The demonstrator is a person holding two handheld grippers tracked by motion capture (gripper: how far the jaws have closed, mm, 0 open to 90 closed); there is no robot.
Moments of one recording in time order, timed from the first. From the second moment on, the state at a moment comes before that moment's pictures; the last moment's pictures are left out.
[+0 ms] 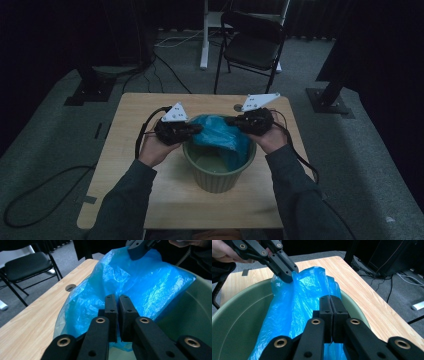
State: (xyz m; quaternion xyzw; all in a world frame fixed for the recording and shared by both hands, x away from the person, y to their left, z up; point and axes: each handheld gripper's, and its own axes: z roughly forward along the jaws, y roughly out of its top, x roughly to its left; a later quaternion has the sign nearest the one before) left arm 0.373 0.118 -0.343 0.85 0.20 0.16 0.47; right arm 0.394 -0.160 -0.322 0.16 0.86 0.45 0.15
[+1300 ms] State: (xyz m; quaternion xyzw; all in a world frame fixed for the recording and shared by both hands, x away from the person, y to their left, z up) left arm 0.385 0.107 -0.348 0.86 0.20 0.13 0.46; right arm 0.387 -0.186 -0.330 0.16 0.86 0.46 0.13
